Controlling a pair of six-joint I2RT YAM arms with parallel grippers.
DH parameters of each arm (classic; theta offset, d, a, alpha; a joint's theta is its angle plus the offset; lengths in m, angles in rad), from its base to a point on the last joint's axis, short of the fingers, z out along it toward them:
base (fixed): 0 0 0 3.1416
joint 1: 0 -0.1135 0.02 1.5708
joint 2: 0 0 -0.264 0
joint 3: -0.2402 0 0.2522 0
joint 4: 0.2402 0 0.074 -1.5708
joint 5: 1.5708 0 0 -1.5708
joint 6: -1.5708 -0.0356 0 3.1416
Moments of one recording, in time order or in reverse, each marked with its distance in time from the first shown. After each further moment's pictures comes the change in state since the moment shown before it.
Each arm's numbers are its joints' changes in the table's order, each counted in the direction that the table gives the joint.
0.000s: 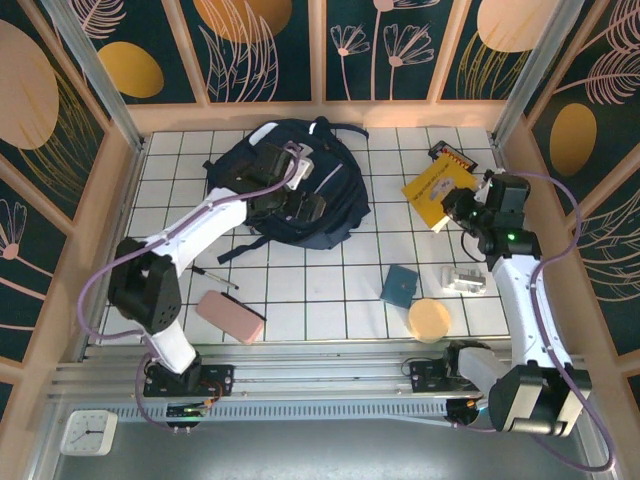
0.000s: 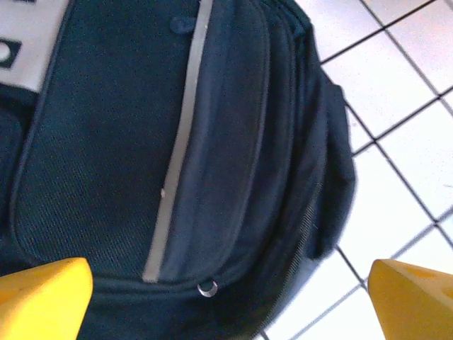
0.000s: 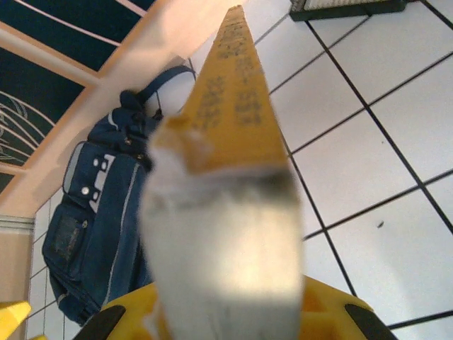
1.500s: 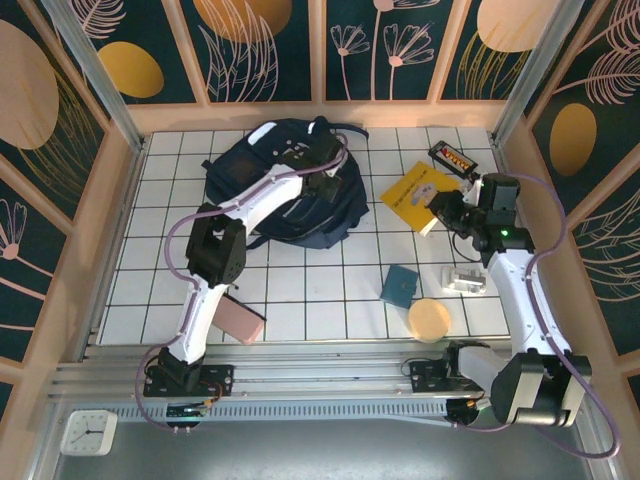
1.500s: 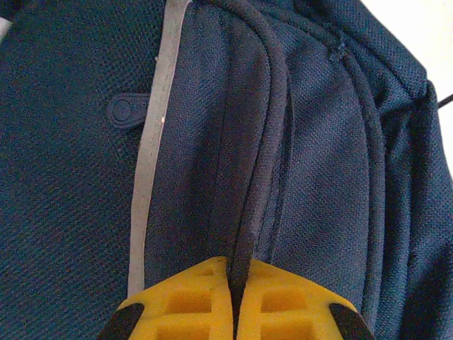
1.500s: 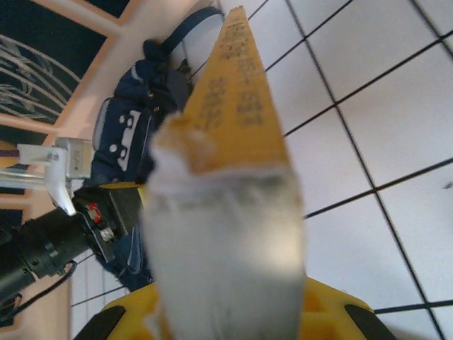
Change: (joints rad) left arm 0.045 0.531 -0.631 0.193 -0.159 0.033; right arm -0.034 0.046 0.018 -0.036 -0.167 -0.050
